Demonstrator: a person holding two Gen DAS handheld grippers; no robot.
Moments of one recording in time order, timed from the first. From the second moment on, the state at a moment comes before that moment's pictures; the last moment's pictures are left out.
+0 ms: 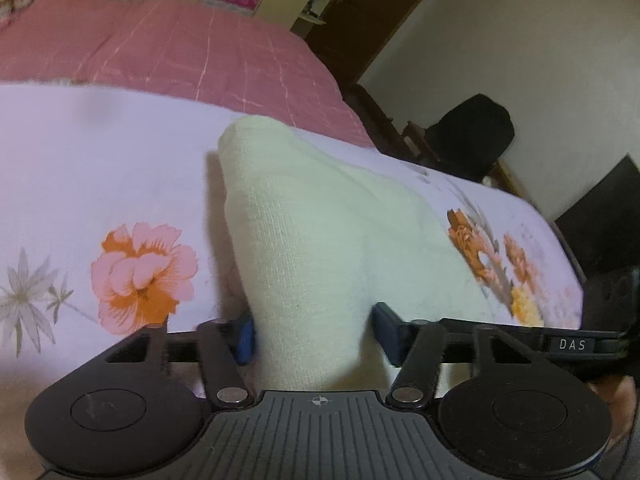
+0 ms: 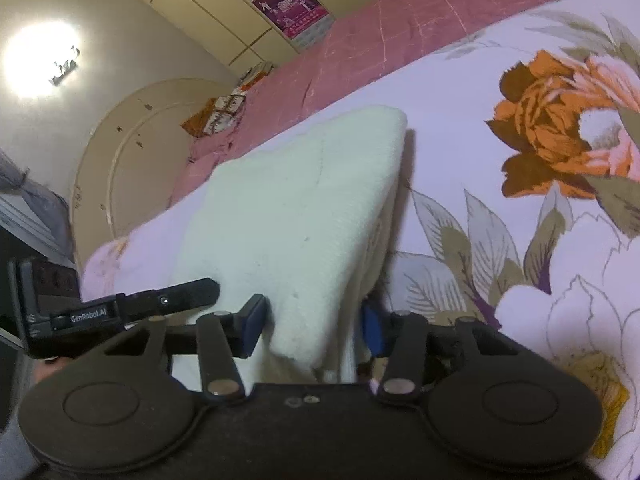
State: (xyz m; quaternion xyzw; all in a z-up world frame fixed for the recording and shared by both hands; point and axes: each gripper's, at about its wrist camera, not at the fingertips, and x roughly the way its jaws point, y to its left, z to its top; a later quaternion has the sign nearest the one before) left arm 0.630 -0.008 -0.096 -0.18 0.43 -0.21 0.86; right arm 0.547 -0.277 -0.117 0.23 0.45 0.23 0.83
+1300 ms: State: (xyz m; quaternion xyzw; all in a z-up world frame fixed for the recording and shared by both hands) left arm 0.452 0.147 -0.011 -0.10 0.40 -0.14 0.90; right arm 0.436 -0.095 -0.043 0.08 0.39 0.28 0.87
